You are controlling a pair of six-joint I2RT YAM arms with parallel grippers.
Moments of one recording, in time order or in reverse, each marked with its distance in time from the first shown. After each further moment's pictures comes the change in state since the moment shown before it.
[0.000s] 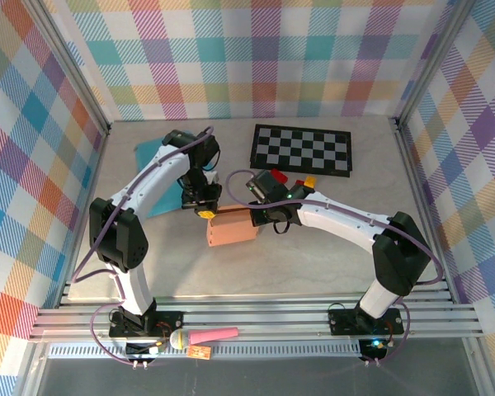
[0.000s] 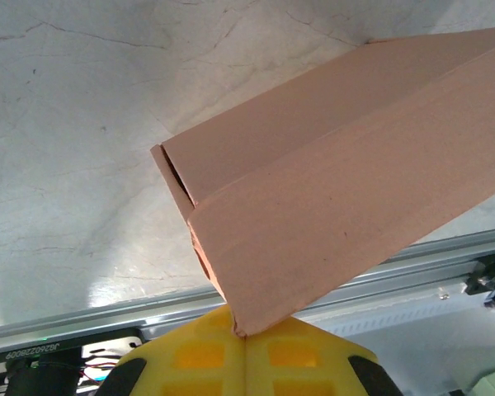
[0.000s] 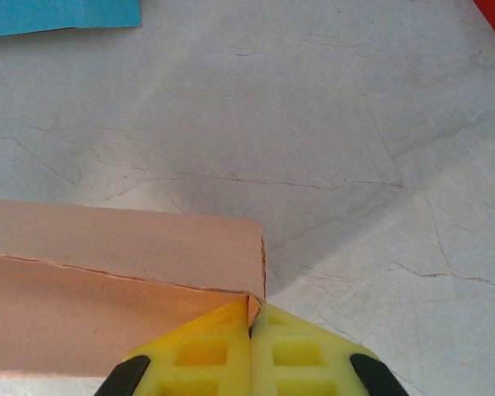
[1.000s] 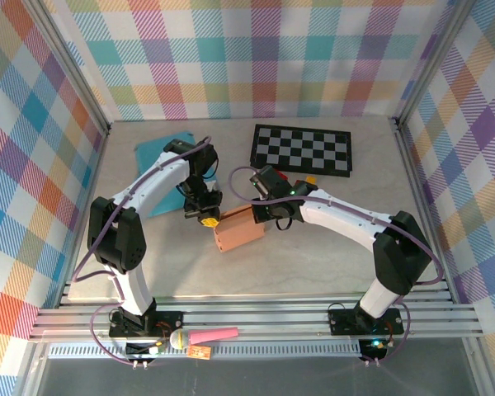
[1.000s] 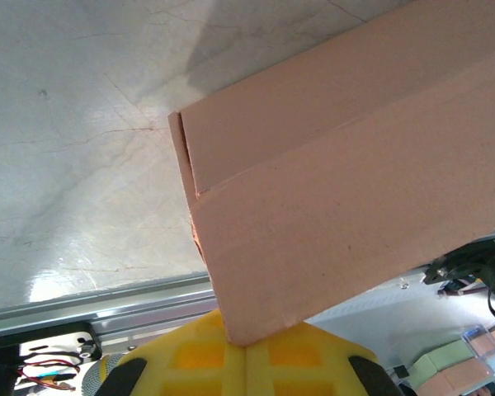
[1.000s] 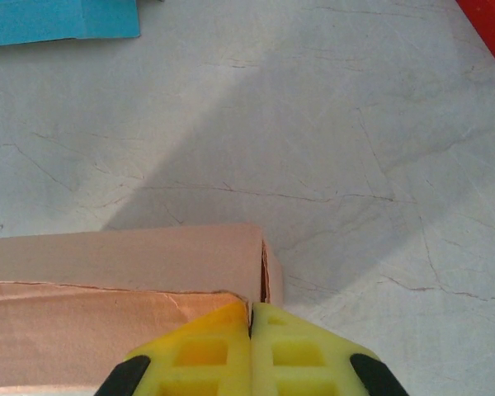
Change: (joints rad) left arm 0.013 -0.021 -0.137 0.085 0.109 -0.071; right arm -0.039 0.000 0.005 0.008 -0.040 -0.039
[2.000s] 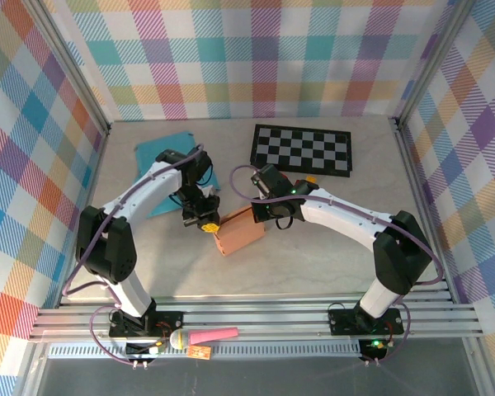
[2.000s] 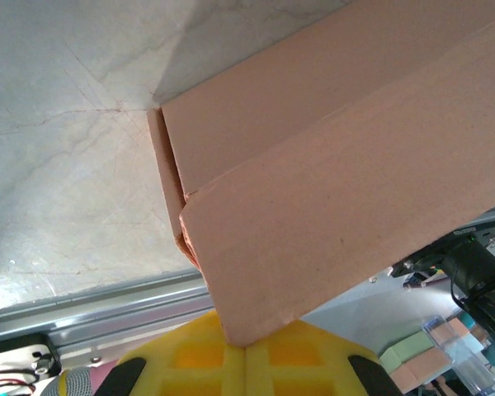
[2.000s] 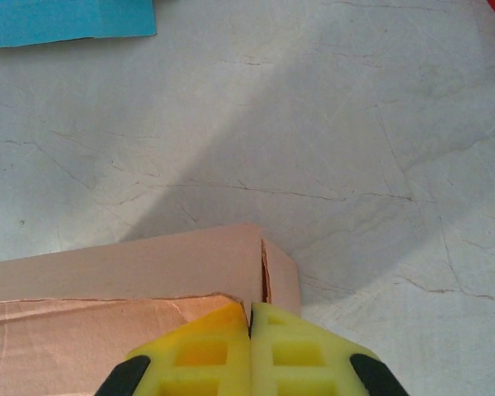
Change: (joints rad) left arm 0.006 -0.113 -0.169 0.130 0.080 -0.045; right arm -0.009 0.000 -0.001 0.010 -0.045 0.010
